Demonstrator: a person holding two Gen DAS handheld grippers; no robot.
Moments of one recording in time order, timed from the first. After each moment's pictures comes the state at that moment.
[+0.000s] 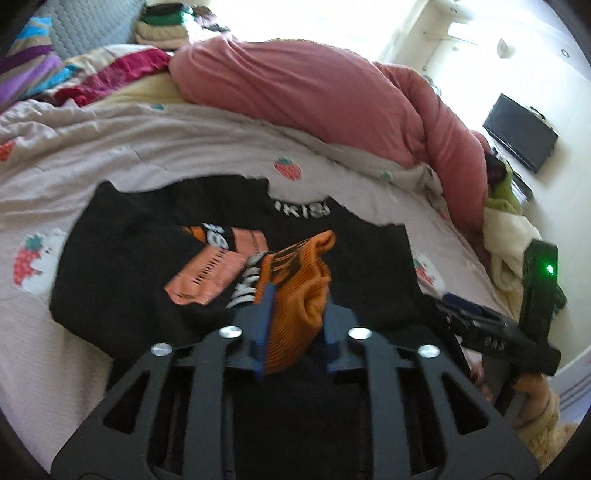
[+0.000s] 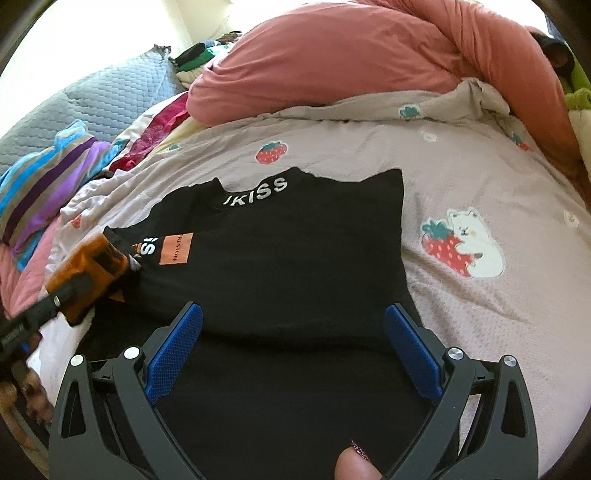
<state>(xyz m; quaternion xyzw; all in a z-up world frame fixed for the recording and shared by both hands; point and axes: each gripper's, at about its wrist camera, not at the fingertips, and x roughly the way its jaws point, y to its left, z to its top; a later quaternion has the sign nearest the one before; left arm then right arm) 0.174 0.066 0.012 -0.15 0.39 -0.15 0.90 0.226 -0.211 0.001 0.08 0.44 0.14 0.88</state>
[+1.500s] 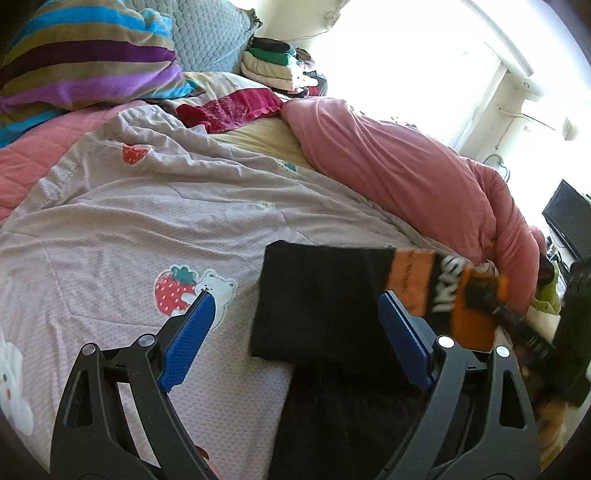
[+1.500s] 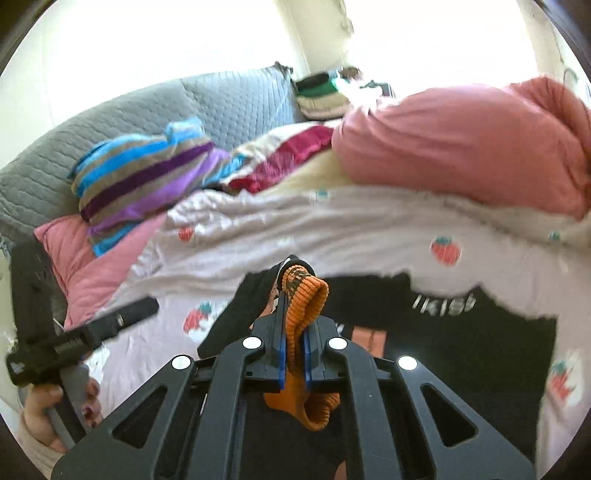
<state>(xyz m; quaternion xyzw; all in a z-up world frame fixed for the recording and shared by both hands) 0.146 0.210 0.055 -0.23 0.32 0.03 0.92 0.238 -0.051 0.098 0.03 0.32 0.32 0.89</state>
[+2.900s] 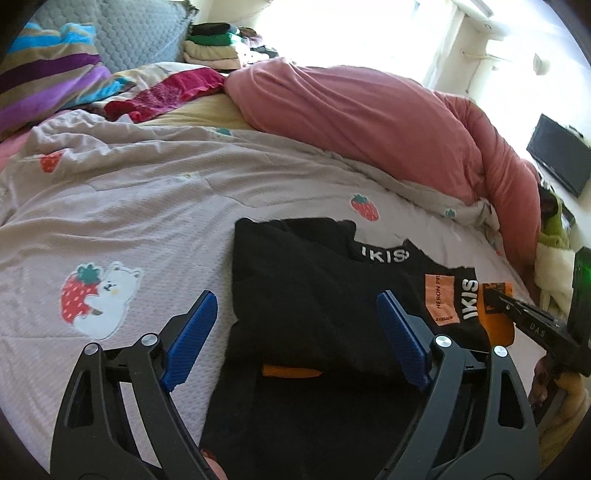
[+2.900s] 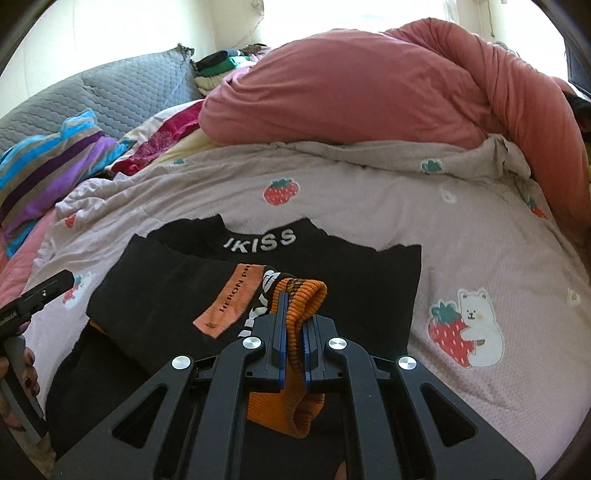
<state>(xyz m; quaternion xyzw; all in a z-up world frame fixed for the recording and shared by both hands) 0.207 0.116 0.010 -0.14 0.36 -0.03 0.92 0.266 -0.188 0.013 0.02 0.39 0.15 0.91</state>
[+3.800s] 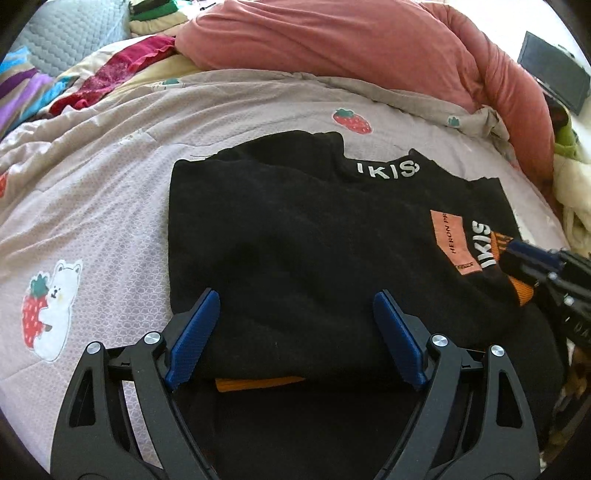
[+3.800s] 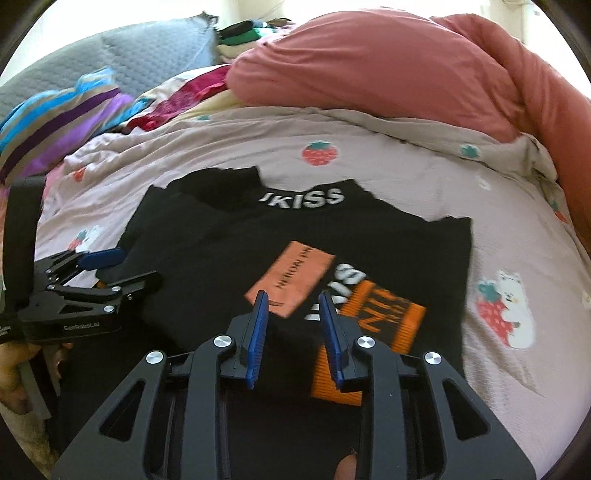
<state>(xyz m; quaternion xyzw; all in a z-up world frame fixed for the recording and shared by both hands) 0.244 0.081 -0.045 -0.04 0.46 -0.08 0.88 0.253 -0.137 -0.011 -0.03 0.43 0.18 0.89</state>
